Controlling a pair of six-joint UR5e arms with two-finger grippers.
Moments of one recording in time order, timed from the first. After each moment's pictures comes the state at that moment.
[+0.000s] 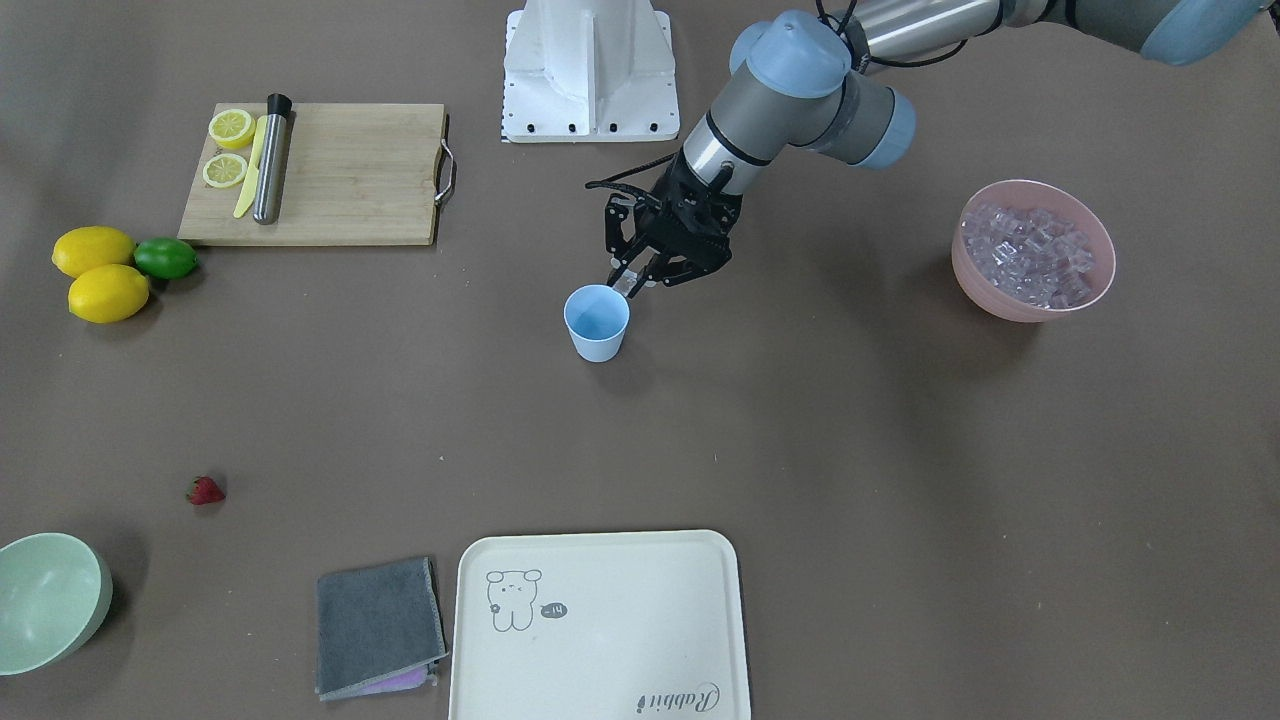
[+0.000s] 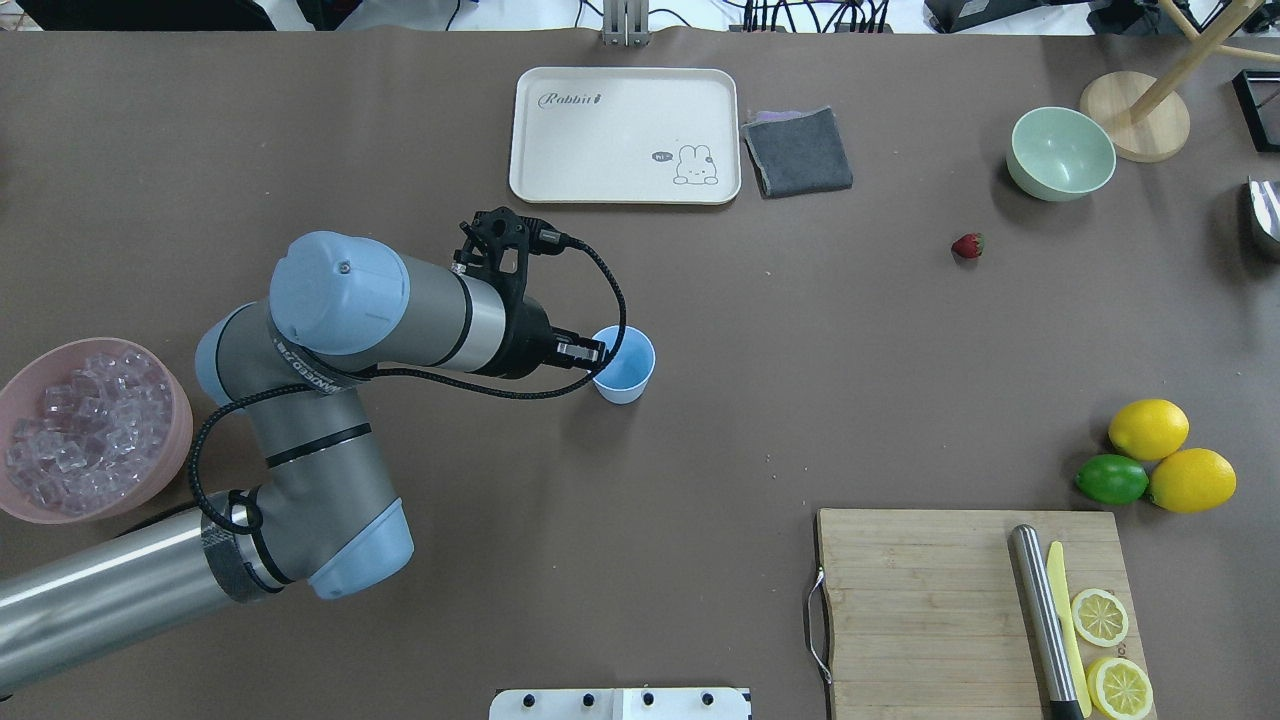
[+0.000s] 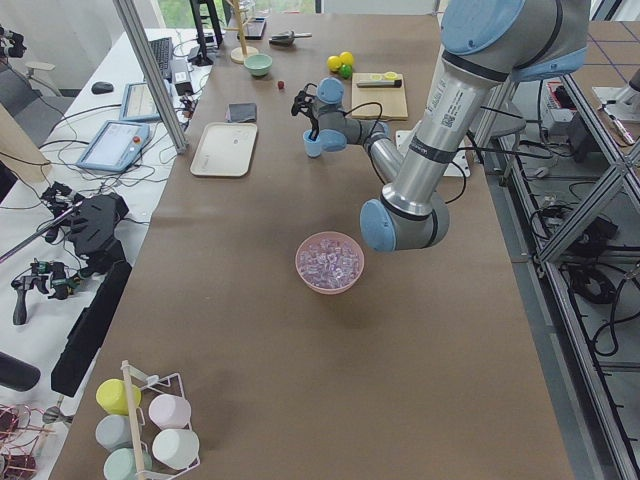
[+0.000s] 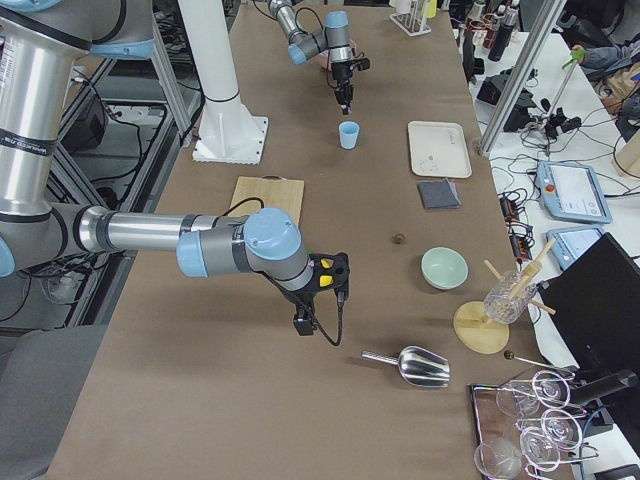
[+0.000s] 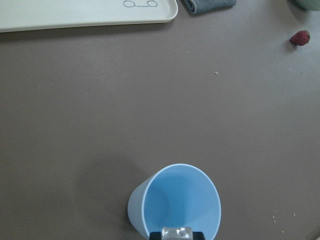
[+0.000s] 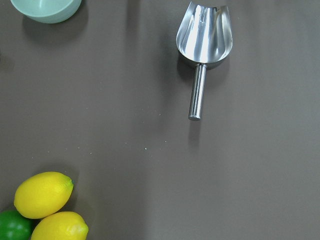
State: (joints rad) left arm -0.53 -2.16 -1.66 -2.20 -1.87 -1.06; right arm 1.68 -1.92 1.94 -1.41 2.39 0.04
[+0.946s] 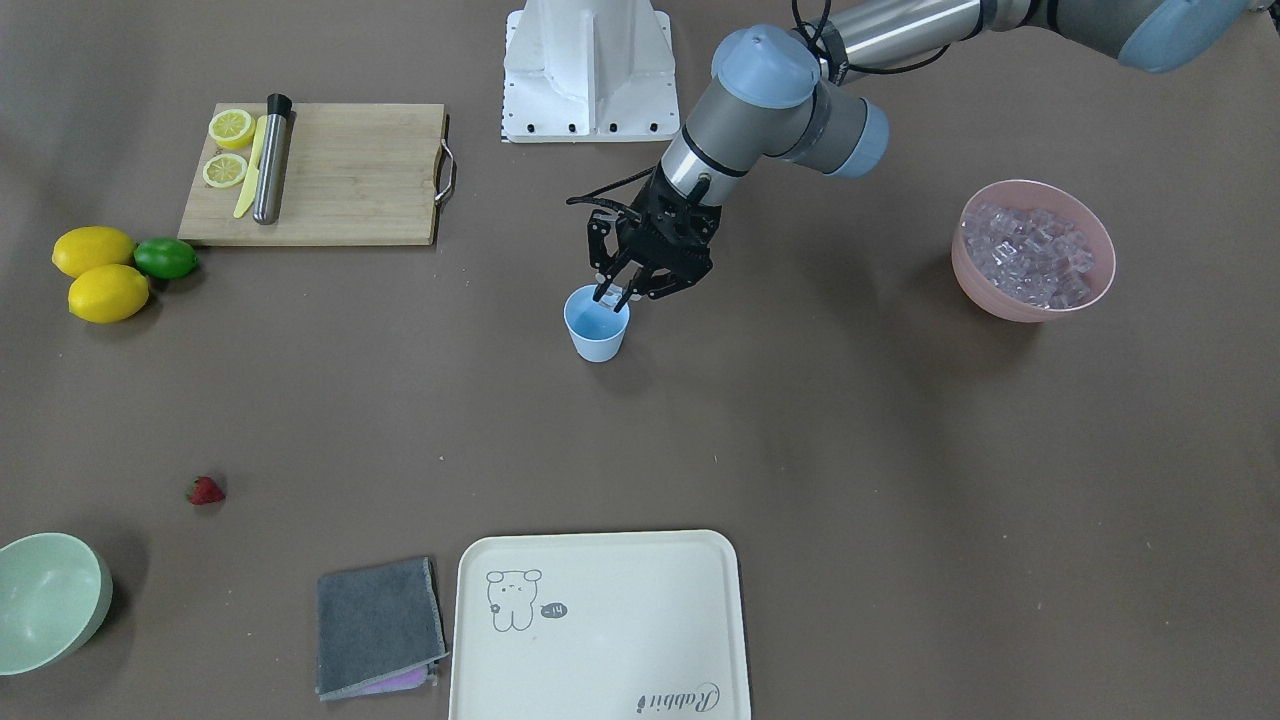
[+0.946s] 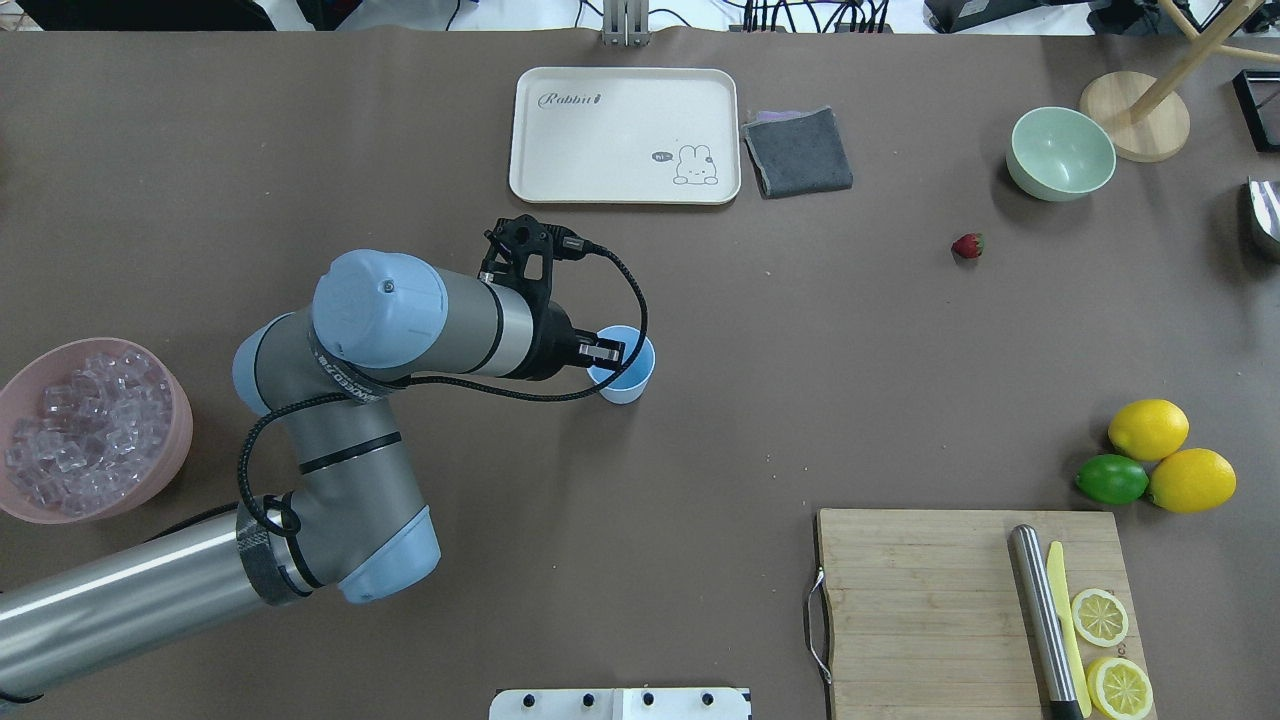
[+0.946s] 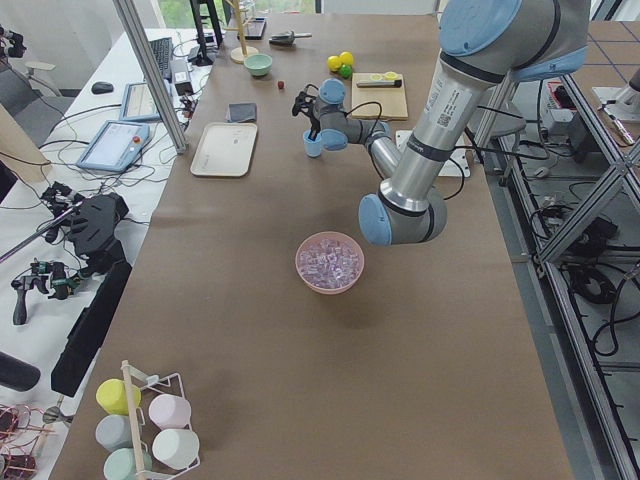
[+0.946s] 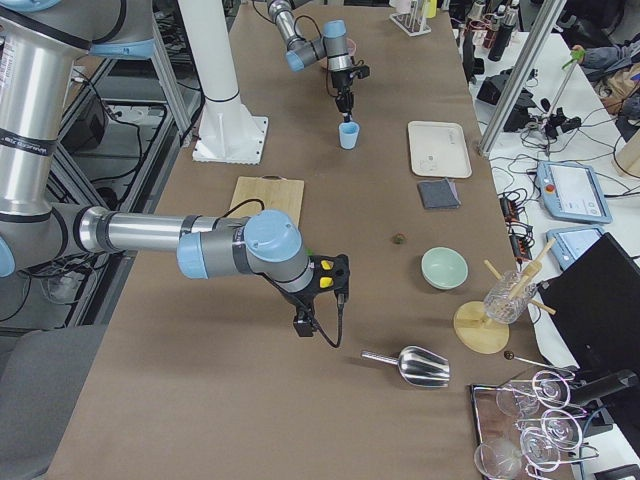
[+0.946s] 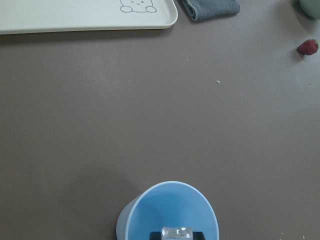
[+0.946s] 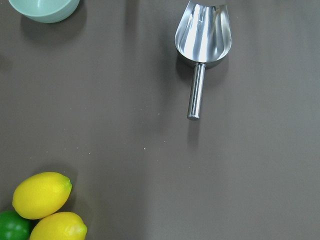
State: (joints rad) left arm -0.51 -2.19 -1.61 -2.21 -1.81 -1.06; right arm 1.68 -1.92 1.93 -1.41 2.39 0.04
